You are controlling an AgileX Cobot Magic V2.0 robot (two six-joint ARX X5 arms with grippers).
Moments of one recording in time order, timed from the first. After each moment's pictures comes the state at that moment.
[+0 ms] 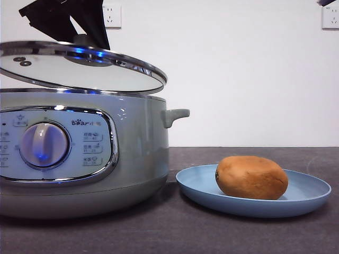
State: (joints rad) left arm -0.47 1.34 1.27 -0.71 0.06 0.04; right arm 0.43 0.94 1.13 -0.80 -0.07 -0.04
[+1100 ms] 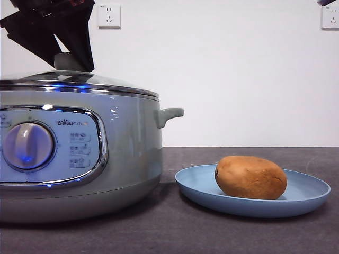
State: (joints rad) left arm -0.49 1.28 1.16 -0.76 0.00 0.00; right arm 0.43 0.94 1.13 -0.80 -0.07 -0.04
